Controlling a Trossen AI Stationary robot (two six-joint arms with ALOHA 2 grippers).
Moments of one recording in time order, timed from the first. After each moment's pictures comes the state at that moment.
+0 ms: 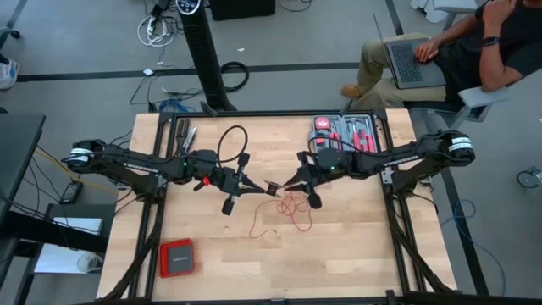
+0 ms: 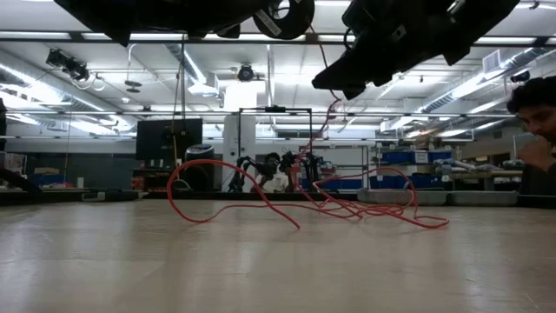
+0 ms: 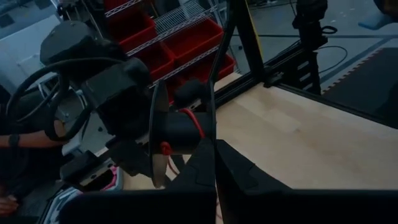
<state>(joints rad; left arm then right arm) -0.01 1.26 0.67 0.48 0.27 0.46 -0.02 1.38 0.70 0.30 -0.20 -0.09</state>
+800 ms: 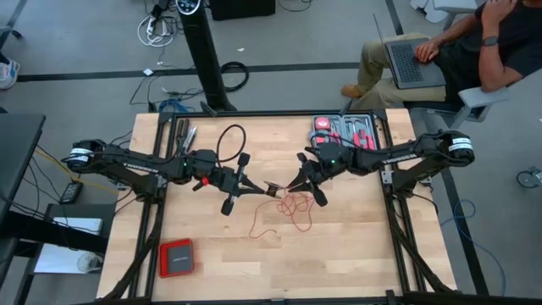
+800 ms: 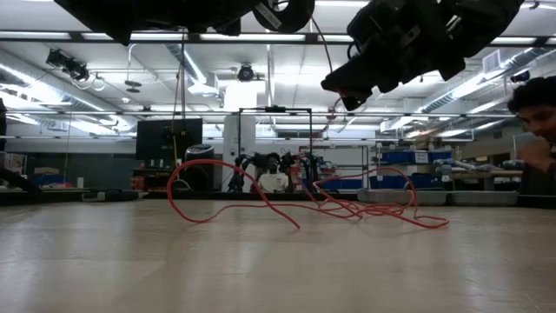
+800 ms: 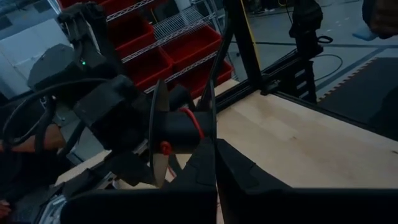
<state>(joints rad) -0.02 1.26 0.67 0.50 0.29 0.44 -0.10 1.38 0.65 0.35 -0.41 -0.04</state>
